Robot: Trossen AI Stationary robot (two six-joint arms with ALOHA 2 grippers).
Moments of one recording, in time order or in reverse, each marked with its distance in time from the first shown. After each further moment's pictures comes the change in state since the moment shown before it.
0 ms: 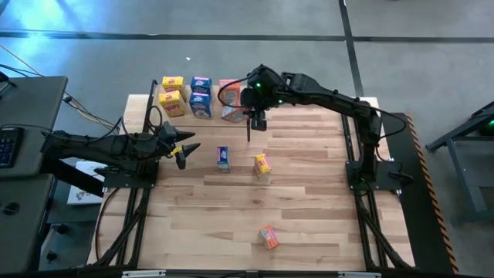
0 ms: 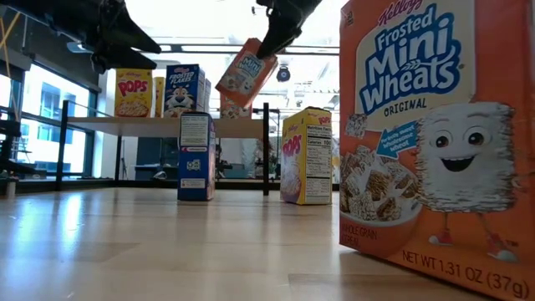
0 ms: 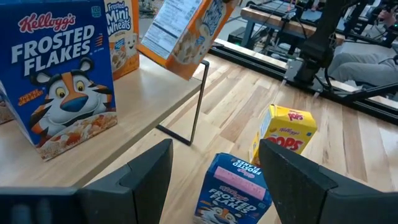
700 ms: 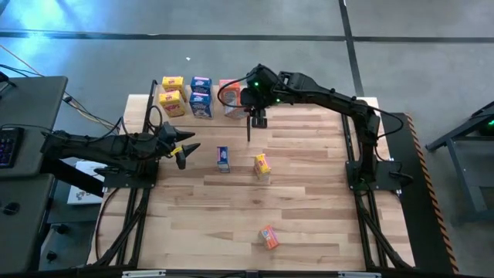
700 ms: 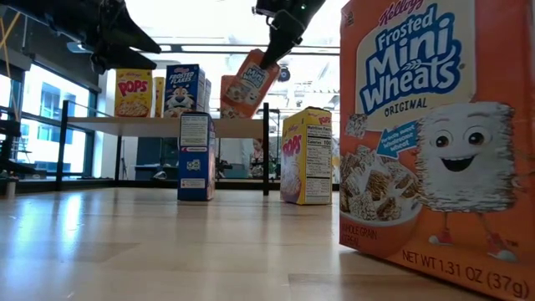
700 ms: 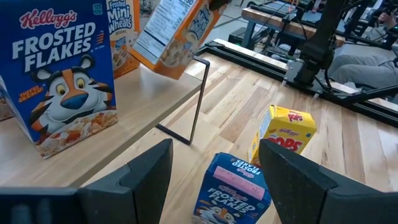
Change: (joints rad) left arm 0.000 0.000 0.000 -0.001 -0.001 -0.014; right arm -0.018 0.022 0.000 -0.014 0.045 -0.056
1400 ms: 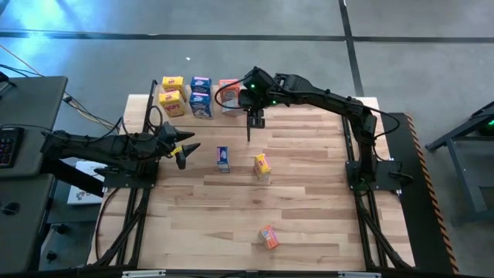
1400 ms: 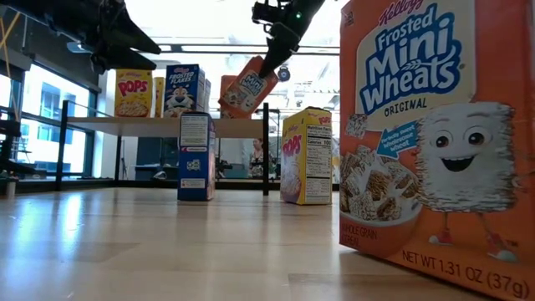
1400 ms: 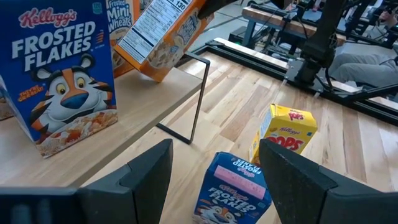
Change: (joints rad) left arm 0.000 0.000 0.000 -0.005 -0.001 0.002; right arm 0.000 0.033 0.001 0.011 0.069 0.000
